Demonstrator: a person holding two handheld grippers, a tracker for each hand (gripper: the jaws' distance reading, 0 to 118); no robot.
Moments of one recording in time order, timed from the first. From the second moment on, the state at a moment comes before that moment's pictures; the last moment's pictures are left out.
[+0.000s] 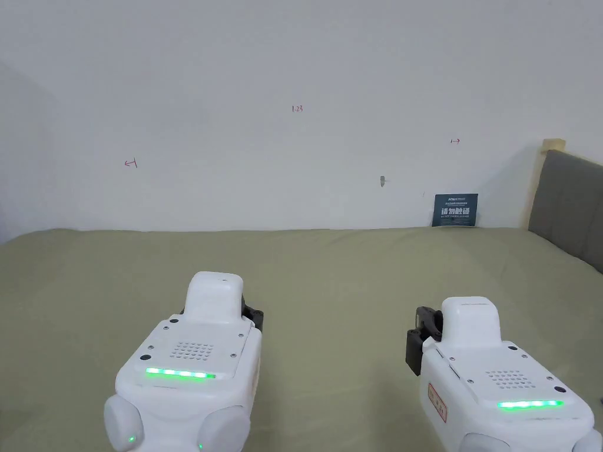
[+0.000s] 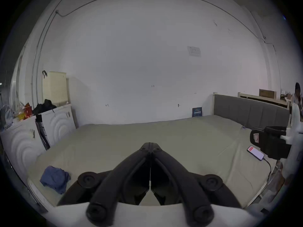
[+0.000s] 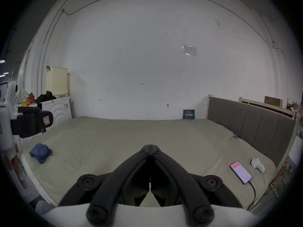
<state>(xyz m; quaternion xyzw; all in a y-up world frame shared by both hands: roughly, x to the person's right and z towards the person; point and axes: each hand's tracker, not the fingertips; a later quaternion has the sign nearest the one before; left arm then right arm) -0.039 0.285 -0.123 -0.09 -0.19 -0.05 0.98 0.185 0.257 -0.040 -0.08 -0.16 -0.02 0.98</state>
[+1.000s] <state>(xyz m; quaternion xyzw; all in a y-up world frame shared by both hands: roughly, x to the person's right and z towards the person) -0.057 0.294 -0.127 -0.06 -0.15 -0.04 0.99 0.168 0.283 -0.044 -0.05 -0.17 0.00 0.98</state>
